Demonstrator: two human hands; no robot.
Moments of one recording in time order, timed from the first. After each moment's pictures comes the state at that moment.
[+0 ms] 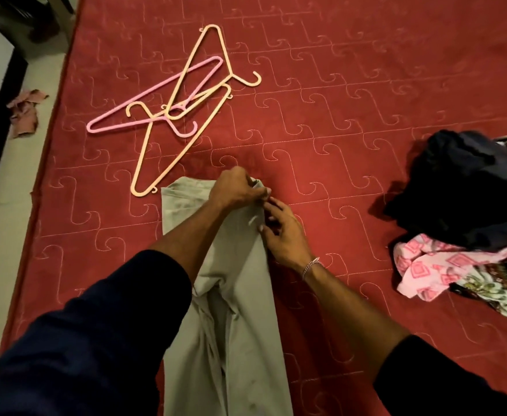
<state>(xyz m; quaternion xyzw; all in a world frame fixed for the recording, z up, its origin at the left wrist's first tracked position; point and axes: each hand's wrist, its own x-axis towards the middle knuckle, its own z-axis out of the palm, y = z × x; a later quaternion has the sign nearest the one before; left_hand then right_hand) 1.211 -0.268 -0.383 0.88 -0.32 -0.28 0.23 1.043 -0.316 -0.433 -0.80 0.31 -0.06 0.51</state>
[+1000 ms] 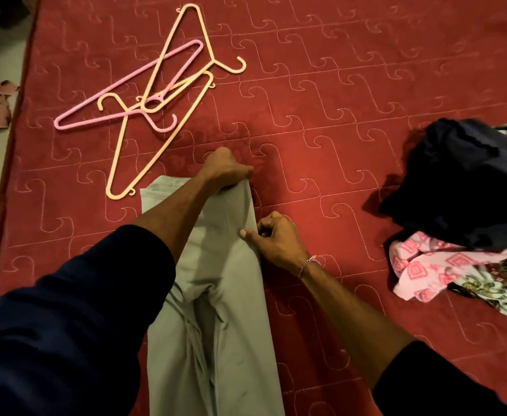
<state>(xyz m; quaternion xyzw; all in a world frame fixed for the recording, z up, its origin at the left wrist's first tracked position) 1.240 -0.307 -0.386 0.86 -0.20 -0.39 0.25 1.044 -0.329 -0.432 -0.81 0.35 0.02 0.47</state>
